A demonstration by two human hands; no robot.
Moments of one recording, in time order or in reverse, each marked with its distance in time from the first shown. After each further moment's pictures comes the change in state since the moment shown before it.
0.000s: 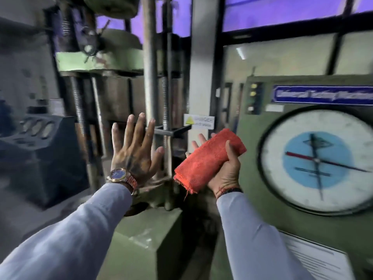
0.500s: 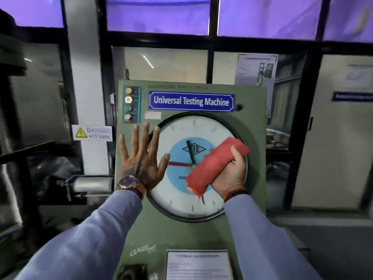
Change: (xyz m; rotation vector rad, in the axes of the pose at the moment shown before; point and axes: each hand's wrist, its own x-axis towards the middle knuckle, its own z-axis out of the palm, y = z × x) left_hand 0.128 0.456 0.155 -0.409 0.028 0.185; right_hand -0.042 -0.398 -0.256 -0.225 0.504 -0.452
